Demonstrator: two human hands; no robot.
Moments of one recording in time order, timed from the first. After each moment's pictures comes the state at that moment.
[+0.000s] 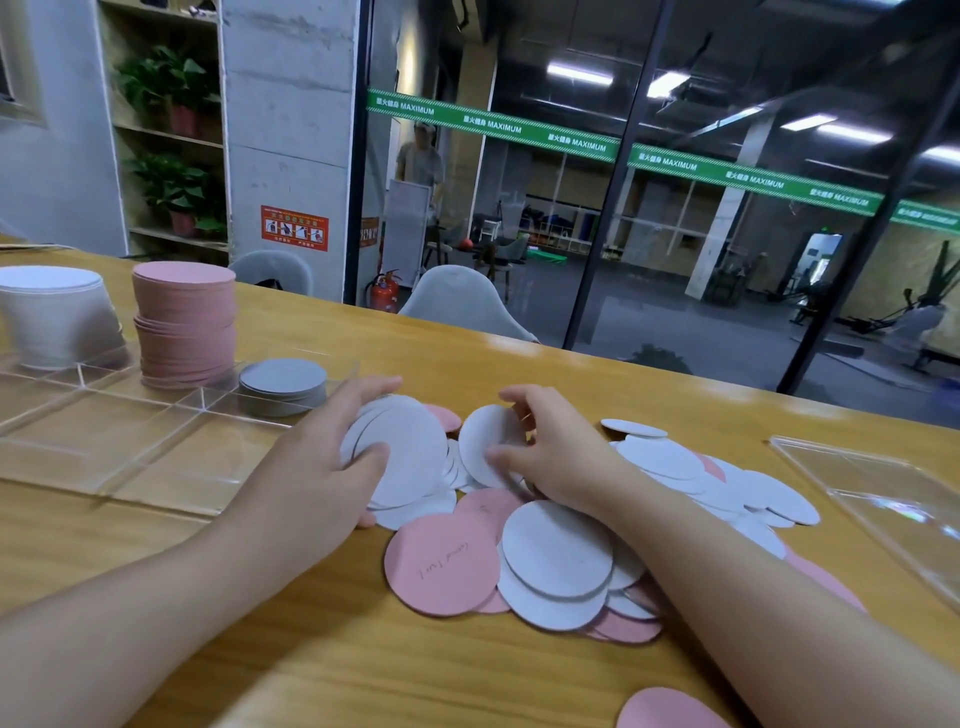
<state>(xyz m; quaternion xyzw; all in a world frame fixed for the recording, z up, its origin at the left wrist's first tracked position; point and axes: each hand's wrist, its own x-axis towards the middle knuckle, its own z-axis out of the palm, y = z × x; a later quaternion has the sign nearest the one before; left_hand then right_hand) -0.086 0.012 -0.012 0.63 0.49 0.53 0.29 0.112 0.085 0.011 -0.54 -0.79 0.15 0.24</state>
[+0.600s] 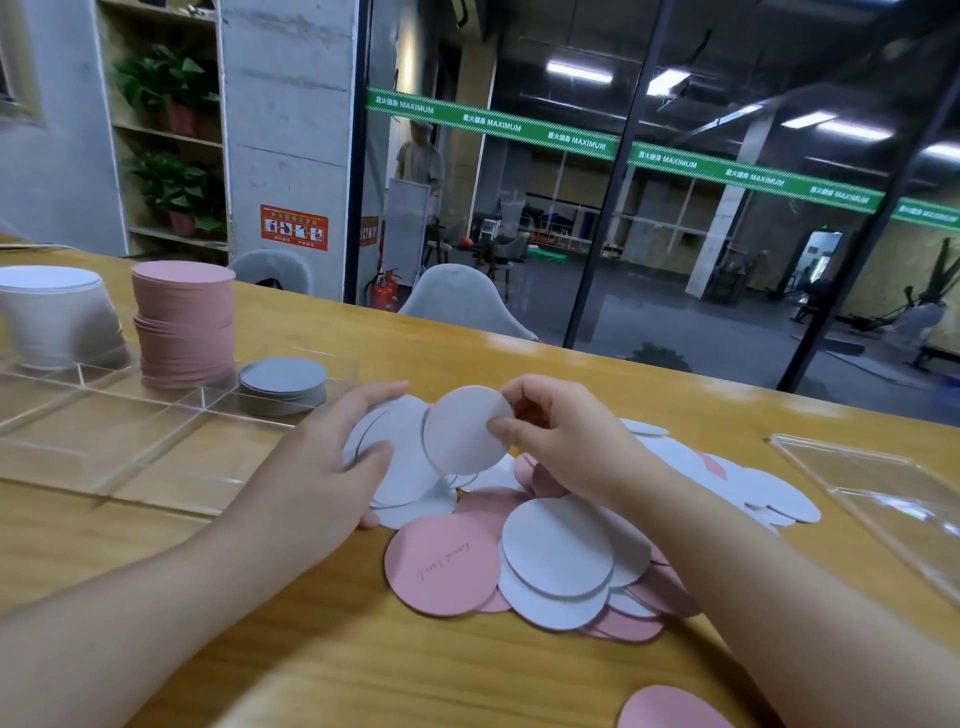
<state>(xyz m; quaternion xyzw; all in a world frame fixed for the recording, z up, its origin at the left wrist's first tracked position) -0.087 0.014 -0.015 0.64 0.50 0.51 0.29 0.115 0.068 0.027 -0.45 -0.79 0.27 0.32</state>
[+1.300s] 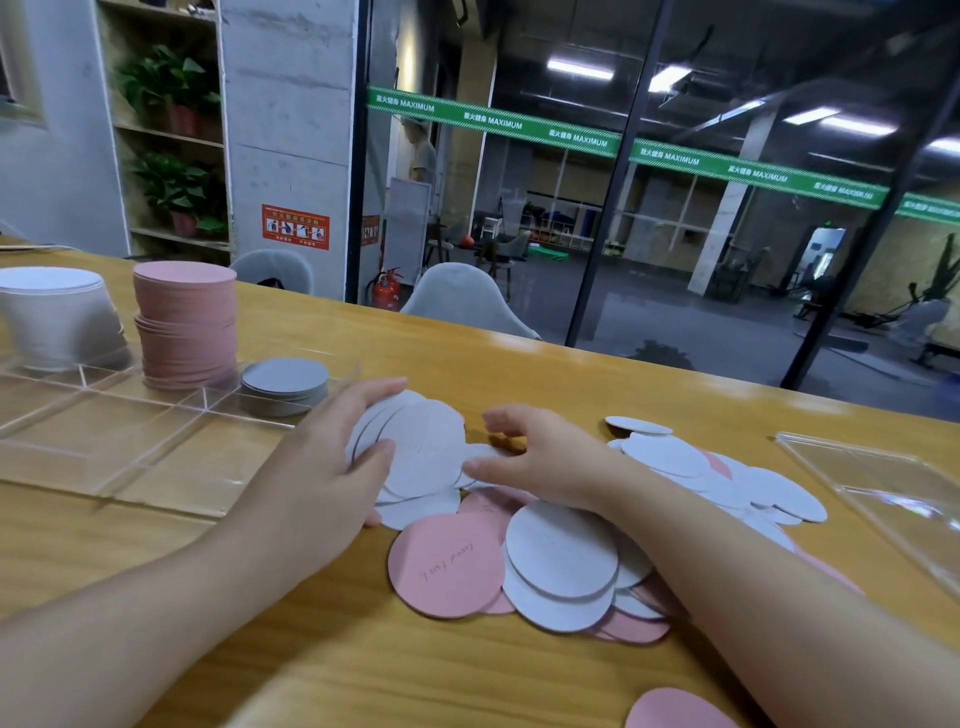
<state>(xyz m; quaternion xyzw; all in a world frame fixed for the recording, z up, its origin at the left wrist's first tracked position) -0.084 0.012 -0.015 0.63 0.50 0.53 0.25 0.109 0.087 0.011 -0.53 -0.82 0.18 0.14</state>
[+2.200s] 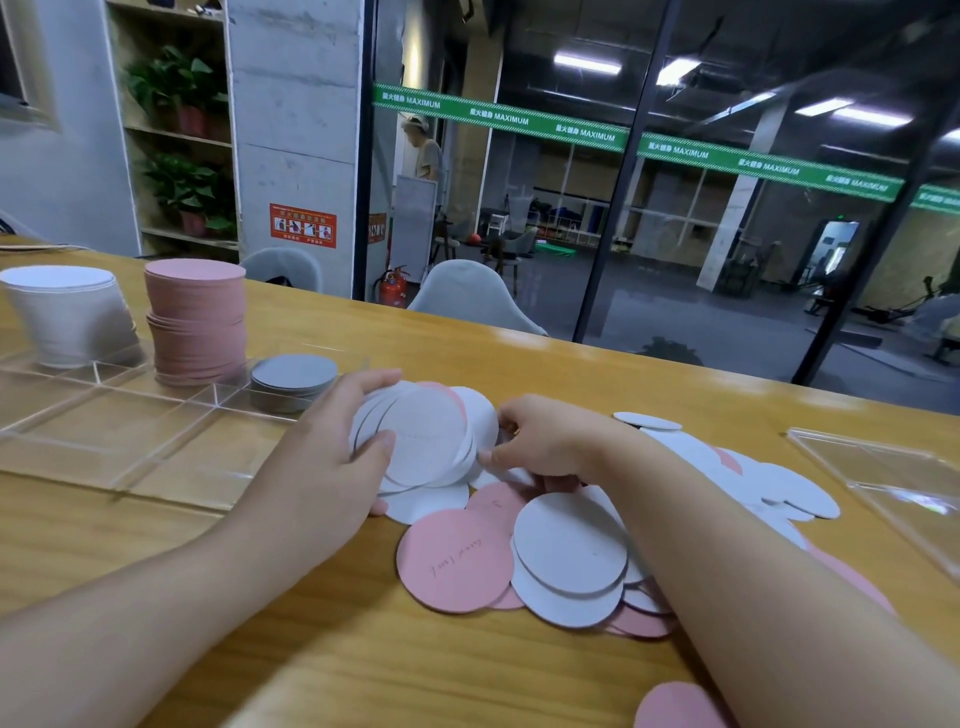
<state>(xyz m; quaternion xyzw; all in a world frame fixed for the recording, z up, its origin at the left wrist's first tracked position) -0.086 0.012 -0.014 0.61 0.52 0.54 0.26 0.095 0.091 0.030 -0.58 -0.77 0.25 0.06</state>
